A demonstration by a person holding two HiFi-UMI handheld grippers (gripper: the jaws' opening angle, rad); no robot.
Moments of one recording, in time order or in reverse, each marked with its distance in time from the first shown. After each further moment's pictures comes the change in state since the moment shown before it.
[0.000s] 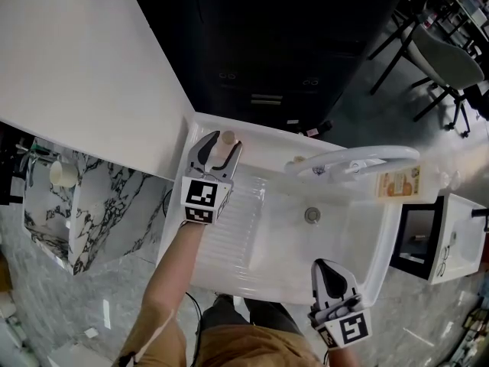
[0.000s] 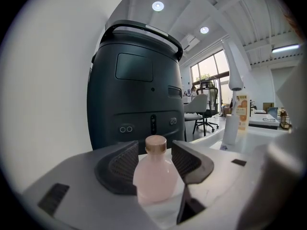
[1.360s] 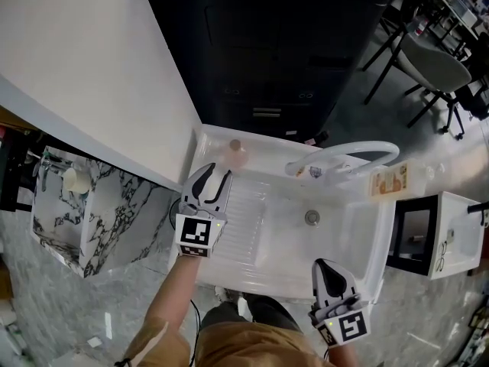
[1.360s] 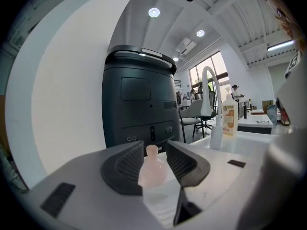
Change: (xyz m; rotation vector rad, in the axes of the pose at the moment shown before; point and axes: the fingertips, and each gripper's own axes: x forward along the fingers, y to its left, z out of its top) left arm -0.092 -0.013 0.038 0.044 -0.059 0.017; right arm -0.021 0.024 0.025 -0.025 -0.048 -0.031
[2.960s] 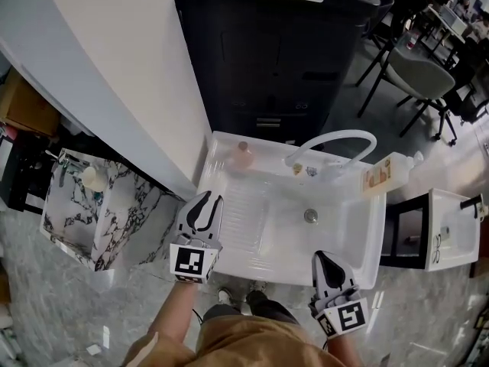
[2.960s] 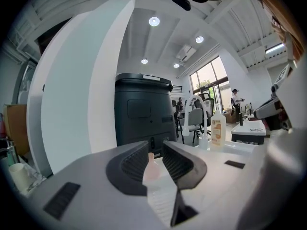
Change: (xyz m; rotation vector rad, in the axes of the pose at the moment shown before) left arm -0.122 -0.017 0.057 0.004 -0.076 0.033; right arm -0.040 0.036 0.032 -0.044 -0.086 -0.021
